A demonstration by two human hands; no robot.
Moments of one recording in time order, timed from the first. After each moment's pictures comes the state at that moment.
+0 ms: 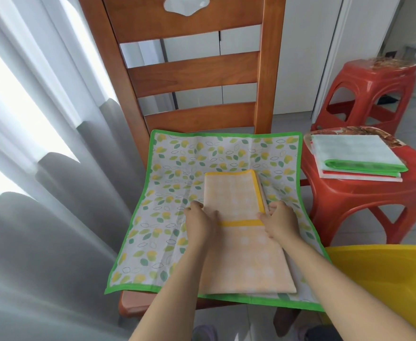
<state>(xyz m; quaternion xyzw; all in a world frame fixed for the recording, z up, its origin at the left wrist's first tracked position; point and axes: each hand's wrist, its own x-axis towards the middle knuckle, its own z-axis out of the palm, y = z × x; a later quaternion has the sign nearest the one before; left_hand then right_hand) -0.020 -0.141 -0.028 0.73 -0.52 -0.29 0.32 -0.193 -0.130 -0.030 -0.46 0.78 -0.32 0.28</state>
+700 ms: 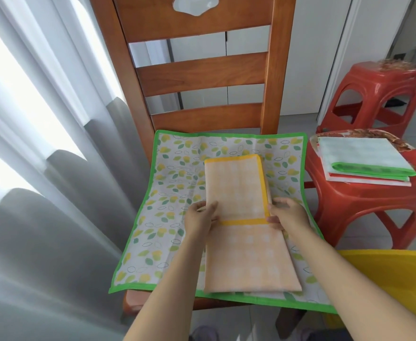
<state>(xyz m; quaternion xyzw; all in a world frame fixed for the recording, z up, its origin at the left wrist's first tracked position) -0.006 -0.151 -0.031 0.63 -0.31 -0.52 0.48 -0.207 -0.140 -0.025 -0.32 0.67 -0.47 0.48</state>
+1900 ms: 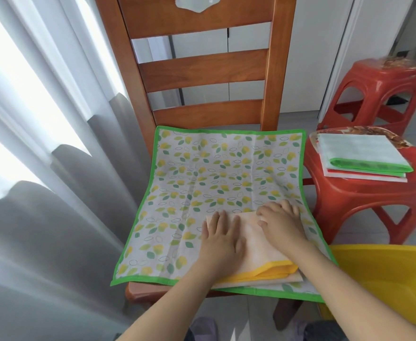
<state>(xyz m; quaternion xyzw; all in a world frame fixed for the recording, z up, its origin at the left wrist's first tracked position) -0.028 -0.073 -0.041 0.60 -0.79 -0.15 0.05 -0.194 -0.101 -0.021 -0.74 0.66 -0.10 0.05</state>
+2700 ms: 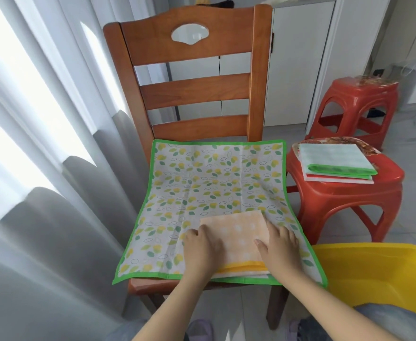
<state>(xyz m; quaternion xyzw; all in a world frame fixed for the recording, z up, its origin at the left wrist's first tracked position) -0.019 -0.047 -0.027 0.73 -0.64 -0.19 0.19 -0.198 -0.032 -0.040 -0.62 0.76 -0.16 0.09</state>
